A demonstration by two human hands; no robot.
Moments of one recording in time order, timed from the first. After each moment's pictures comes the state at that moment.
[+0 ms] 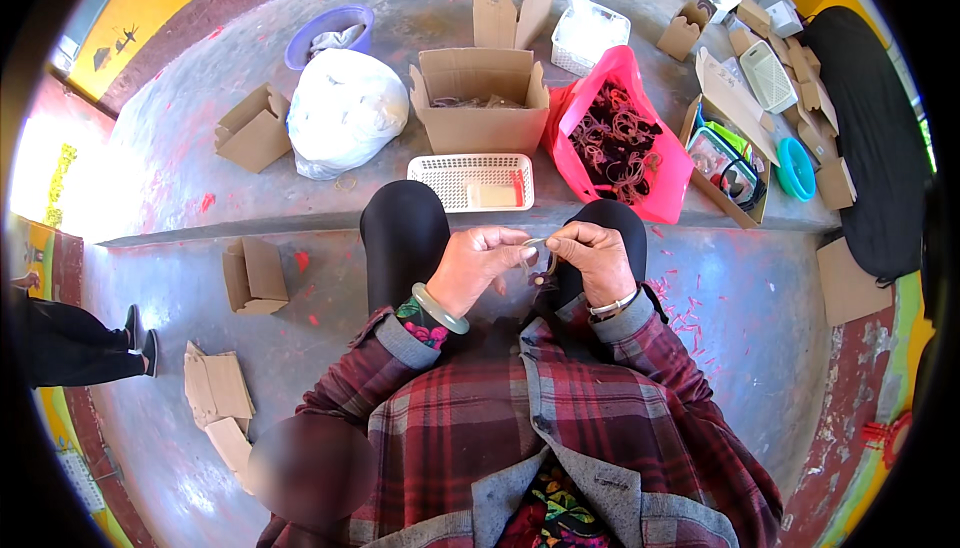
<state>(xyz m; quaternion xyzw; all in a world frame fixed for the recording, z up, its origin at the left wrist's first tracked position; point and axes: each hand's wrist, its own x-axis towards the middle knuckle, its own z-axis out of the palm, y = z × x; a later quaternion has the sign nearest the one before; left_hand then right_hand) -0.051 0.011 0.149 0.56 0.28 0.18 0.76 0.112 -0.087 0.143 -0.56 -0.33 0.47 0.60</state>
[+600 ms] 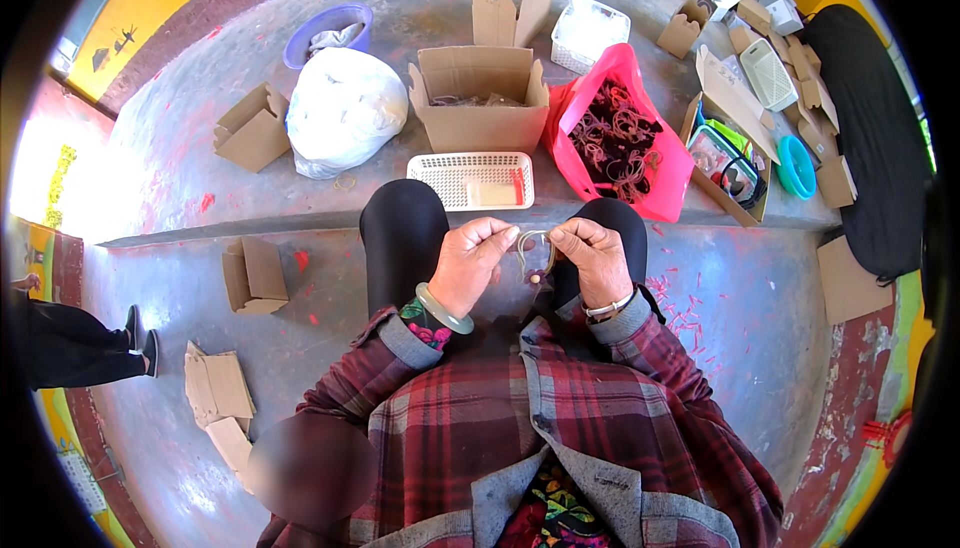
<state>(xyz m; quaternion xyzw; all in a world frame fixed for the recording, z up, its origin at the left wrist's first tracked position) -0.049 0.009 0.136 0.57 0.31 0.27 0.72 0.107 -0.085 0.142 -0.55 -0.32 0.44 0.63</state>
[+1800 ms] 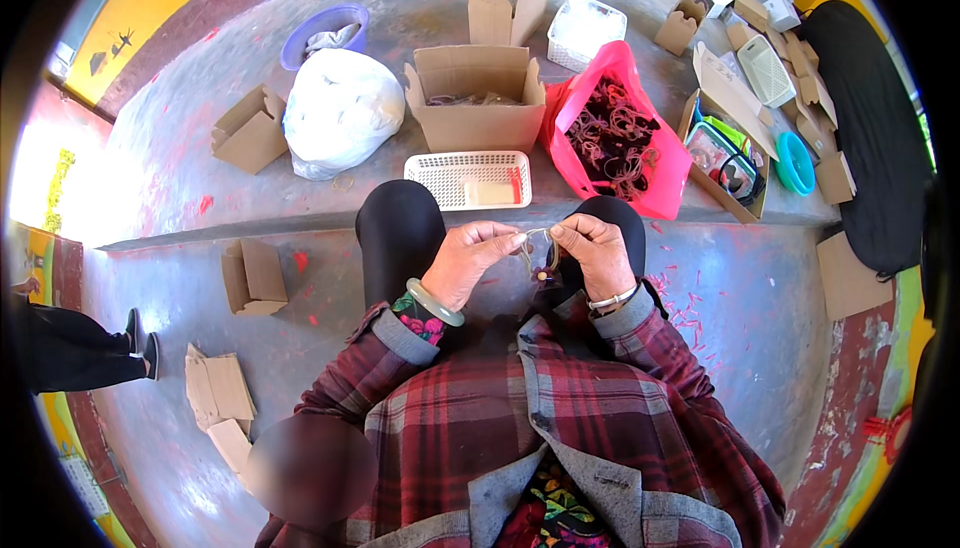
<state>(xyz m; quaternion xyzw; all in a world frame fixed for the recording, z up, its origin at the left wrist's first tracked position) -0.049 0.017 0.131 0.48 0.26 0.19 0.81 0.116 -0.084 0.137 -0.57 -0.30 0.46 0.62</state>
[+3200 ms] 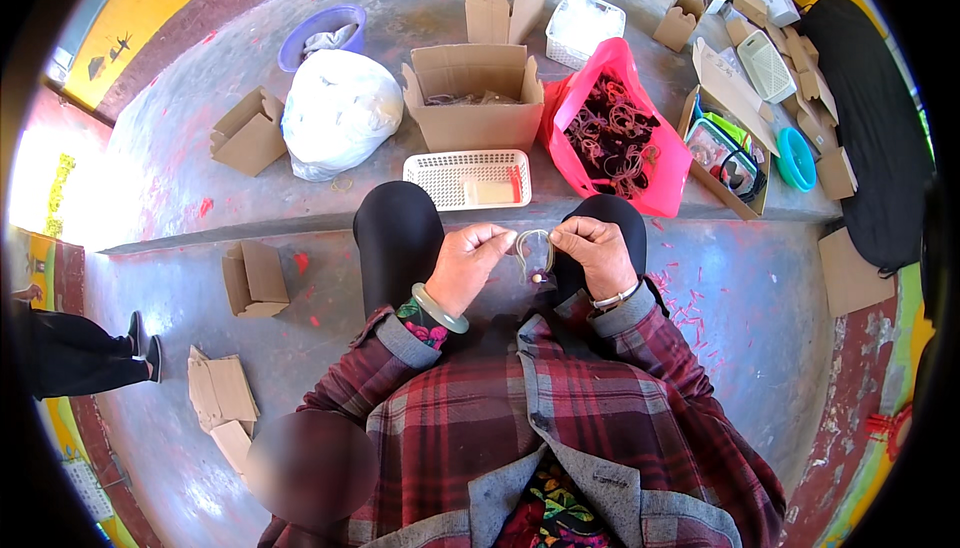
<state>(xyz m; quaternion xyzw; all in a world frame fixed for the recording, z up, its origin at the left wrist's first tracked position) -0.047 0.012 0.133 0.58 0.28 0.24 0.72 0.126 -0.087 0.130 -0.58 -0.32 0.47 0.59</state>
